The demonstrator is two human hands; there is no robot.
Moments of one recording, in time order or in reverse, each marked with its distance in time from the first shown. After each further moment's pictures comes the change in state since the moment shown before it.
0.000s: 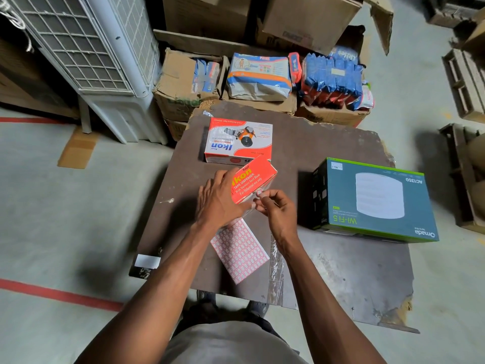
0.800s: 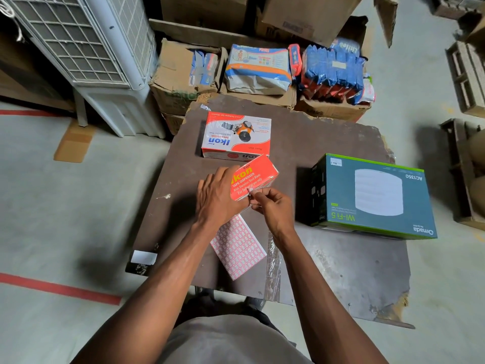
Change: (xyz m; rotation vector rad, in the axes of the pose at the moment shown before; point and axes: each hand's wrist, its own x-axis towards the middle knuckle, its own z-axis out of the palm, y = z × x) left_hand -0.001 0.004 0.010 0.025 0.124 0.056; right_hand 0.010 -0.001 0.000 -0.053 -0.041 0.098
